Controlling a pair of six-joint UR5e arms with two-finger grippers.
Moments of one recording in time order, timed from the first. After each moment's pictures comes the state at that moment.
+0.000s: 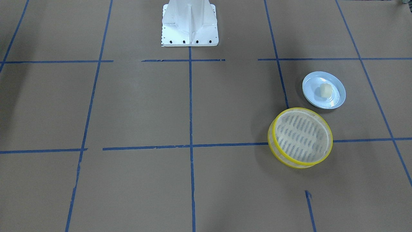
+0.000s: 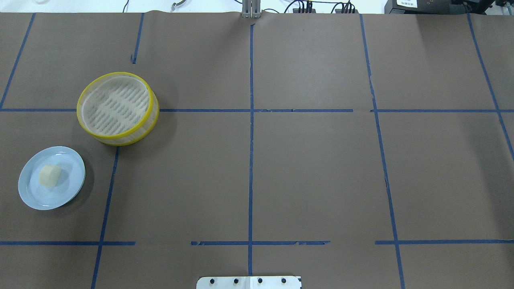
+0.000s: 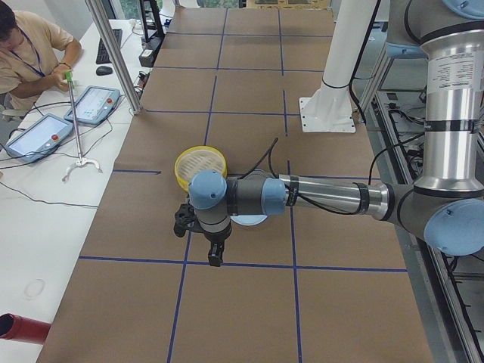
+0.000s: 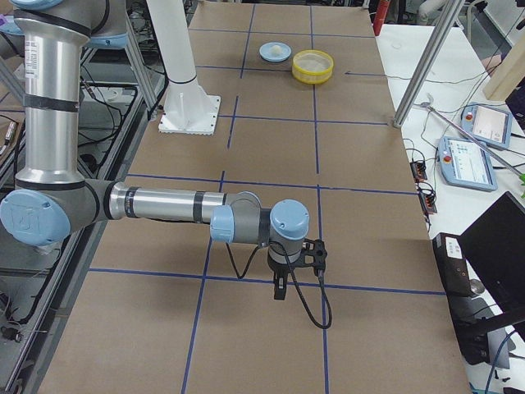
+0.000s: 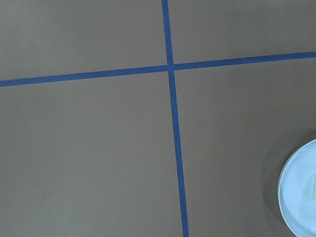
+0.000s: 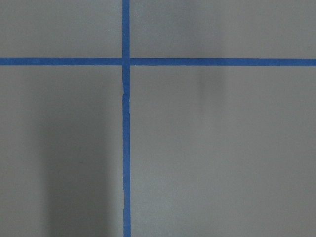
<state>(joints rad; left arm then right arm) -1.60 -1.51 -1.74 -1.42 -2.37 0.15 1.57 -1.68 1.65 -1.57 2.29 0.01</state>
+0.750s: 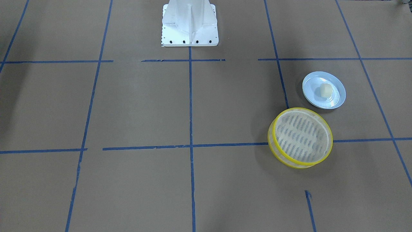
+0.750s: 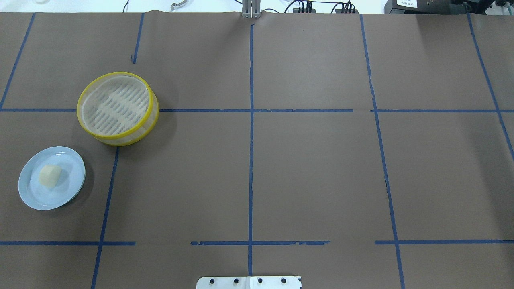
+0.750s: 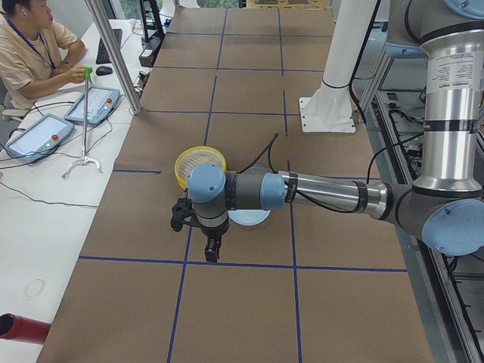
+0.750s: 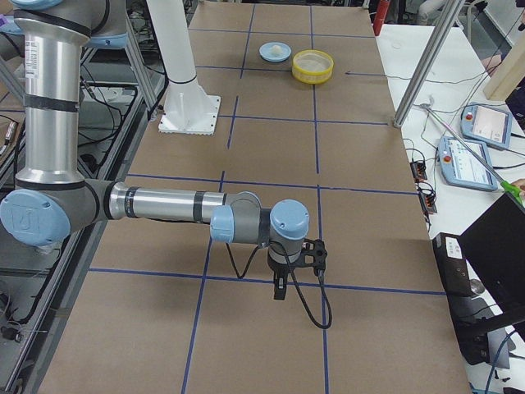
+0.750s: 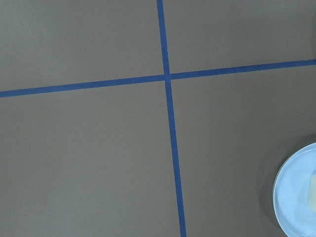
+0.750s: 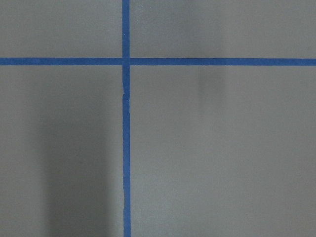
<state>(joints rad) -1.60 -1.52 -1.76 -1.42 -2.37 0.14 1.57 -1.68 1.65 -1.57 2.29 0.01</state>
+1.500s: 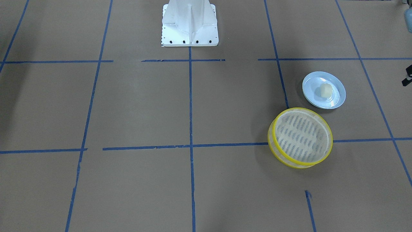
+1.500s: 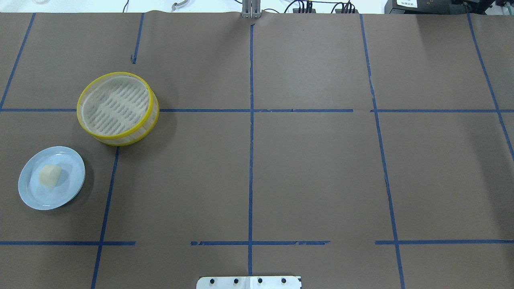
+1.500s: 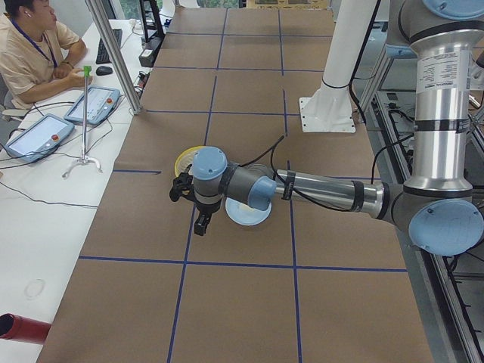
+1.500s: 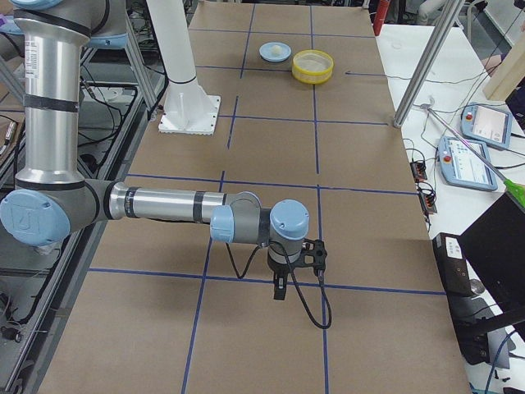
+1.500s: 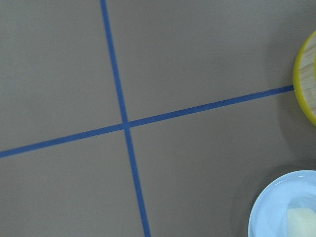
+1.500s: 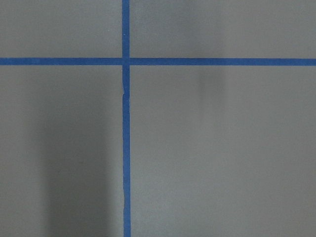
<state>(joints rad) -1.39 -1.49 -1.75 -1.91 -2.37 -0.13 1.57 -1.68 1.65 -1.57 2.29 0.01</state>
